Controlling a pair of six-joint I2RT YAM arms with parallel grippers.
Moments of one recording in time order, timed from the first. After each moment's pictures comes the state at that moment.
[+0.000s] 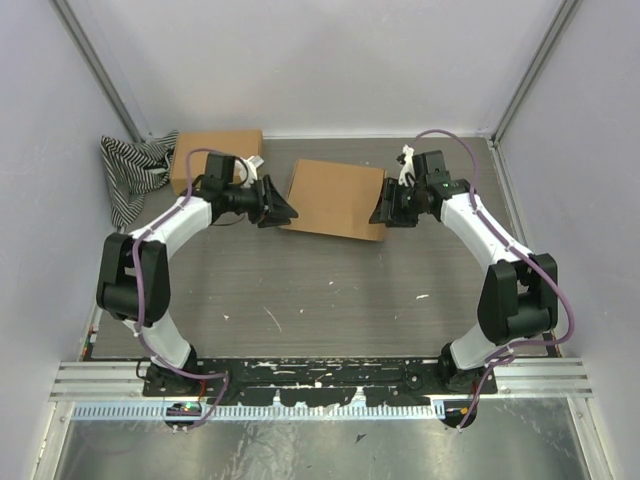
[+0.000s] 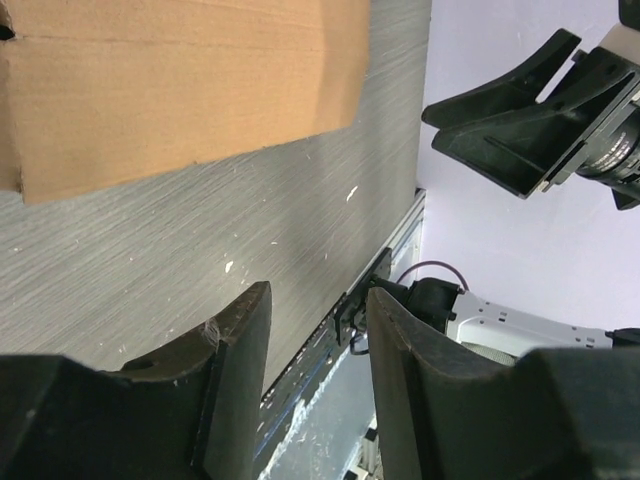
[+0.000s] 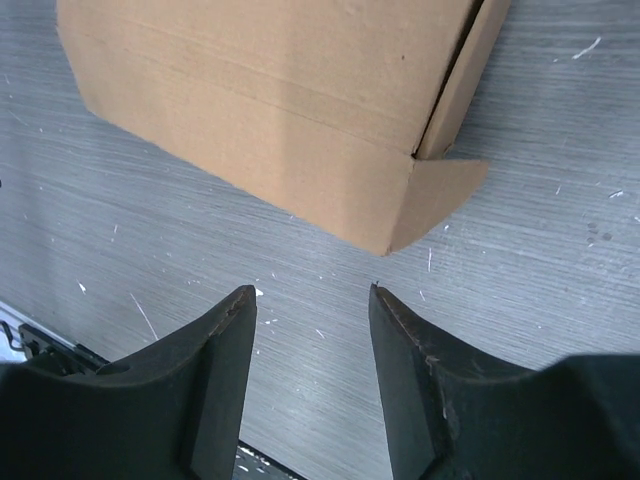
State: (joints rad) left arm -0.26 1.73 1.20 -0.24 0.86 -0.73; right arm 0.21 1.56 1.22 -0.60 -0.38 0.33
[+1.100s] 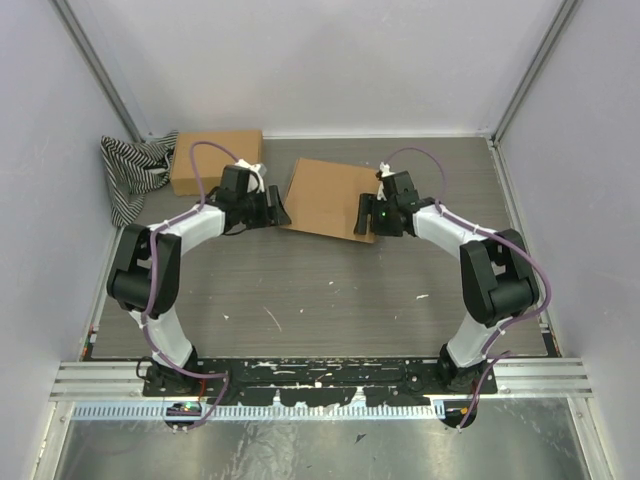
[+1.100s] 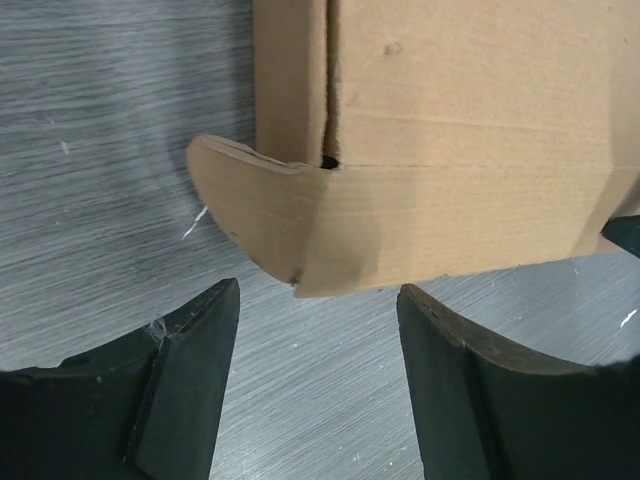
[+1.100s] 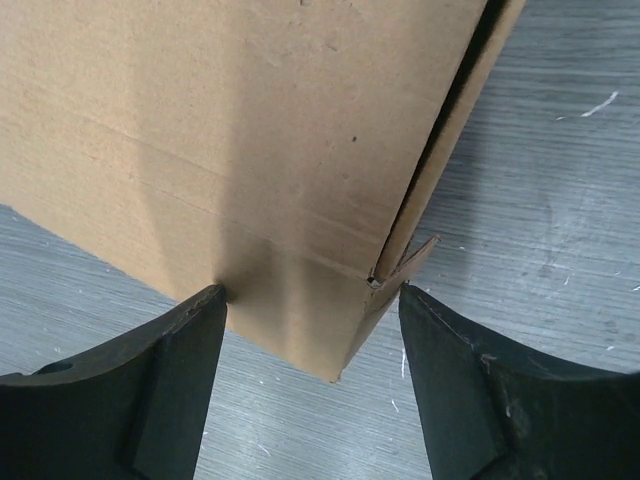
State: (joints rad) left arm -0.32 1.80 1.12 -0.11 0.32 -0.43; right arm 0.32 1.70 1.08 -0.28 -0.15 0.35
